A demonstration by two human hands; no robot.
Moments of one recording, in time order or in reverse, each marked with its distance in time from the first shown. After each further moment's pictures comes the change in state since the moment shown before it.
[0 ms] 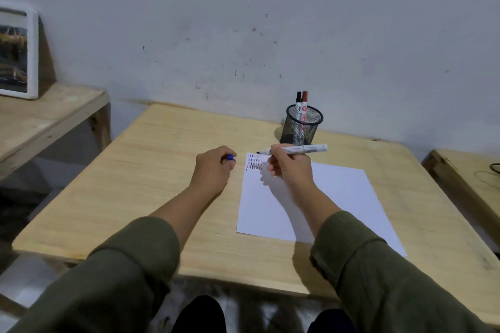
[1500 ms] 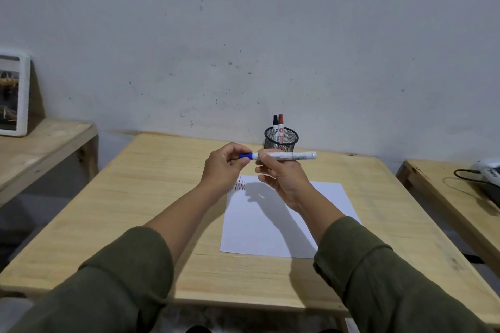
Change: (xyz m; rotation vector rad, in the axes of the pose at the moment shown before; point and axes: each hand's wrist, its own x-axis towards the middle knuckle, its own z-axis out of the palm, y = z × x) left_hand -0.008 0.084 0.001 -0.406 -0.105 0.105; right_hand -0.010 -0.047 -0.022 0.112 -0.219 0.038
